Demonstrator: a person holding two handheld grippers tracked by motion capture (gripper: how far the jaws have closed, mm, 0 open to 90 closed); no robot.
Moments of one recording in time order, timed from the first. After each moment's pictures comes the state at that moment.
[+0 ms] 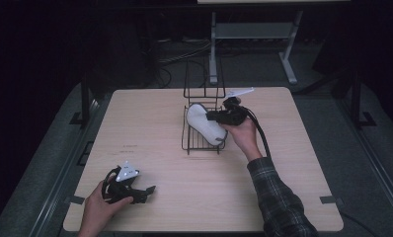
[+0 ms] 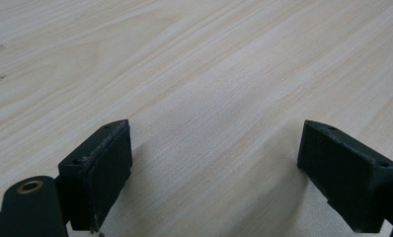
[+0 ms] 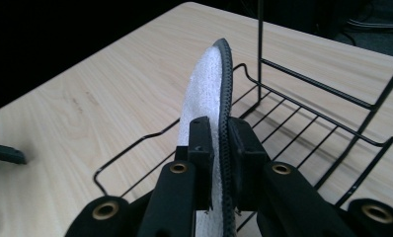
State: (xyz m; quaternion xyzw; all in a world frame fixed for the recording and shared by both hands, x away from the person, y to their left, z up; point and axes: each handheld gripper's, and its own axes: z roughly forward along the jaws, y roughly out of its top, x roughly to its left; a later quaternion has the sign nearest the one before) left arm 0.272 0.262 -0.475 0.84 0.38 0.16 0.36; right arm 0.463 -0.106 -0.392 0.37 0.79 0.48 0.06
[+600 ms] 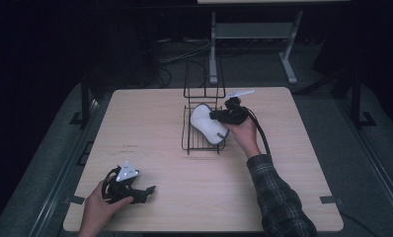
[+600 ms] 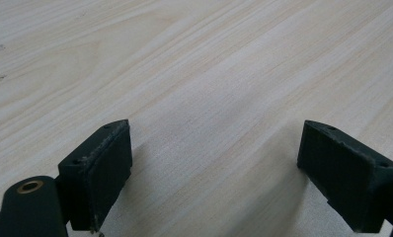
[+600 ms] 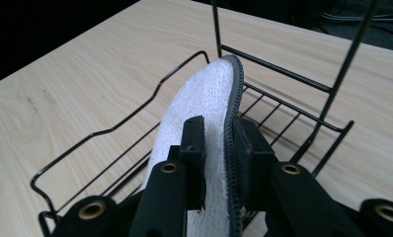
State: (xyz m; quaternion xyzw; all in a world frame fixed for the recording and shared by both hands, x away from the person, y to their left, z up) left arm 0.272 0.262 -0.475 0.84 0.38 0.16 0.36; right arm 0.481 -0.114 -0.412 0.40 0.79 0.46 0.08
